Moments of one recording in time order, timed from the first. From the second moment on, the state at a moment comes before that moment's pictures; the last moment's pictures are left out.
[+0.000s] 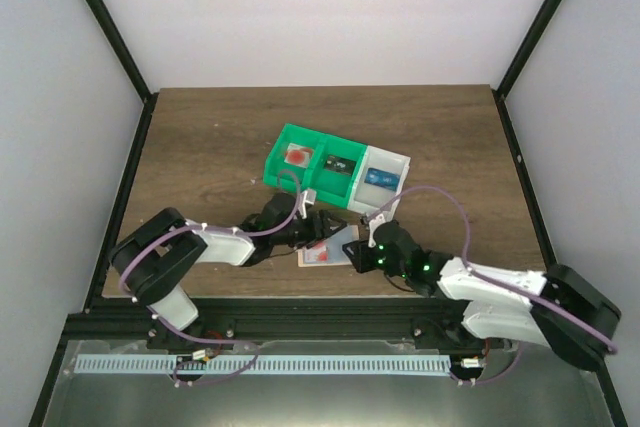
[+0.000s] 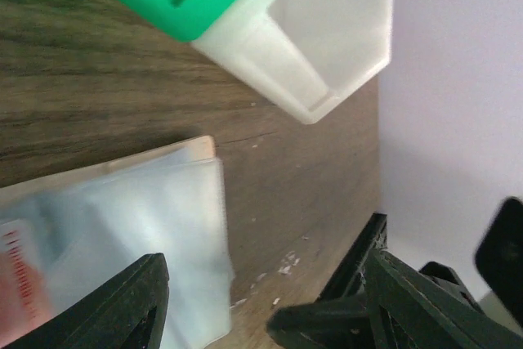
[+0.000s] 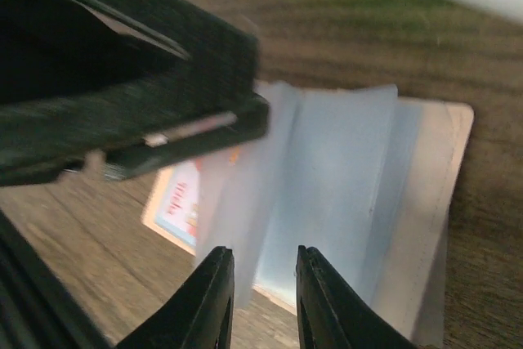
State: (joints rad) left arm -0.80 1.63 0.54 0.58 0.39 -1.15; right arm 0.91 1.15 0.31 0.17 -0.02 0.66
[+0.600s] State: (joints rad) left arm -0.82 1.73 0.65 0.64 0.41 -1.15; right arm 0.91 0.87 0.24 0.21 -0.10 0.63
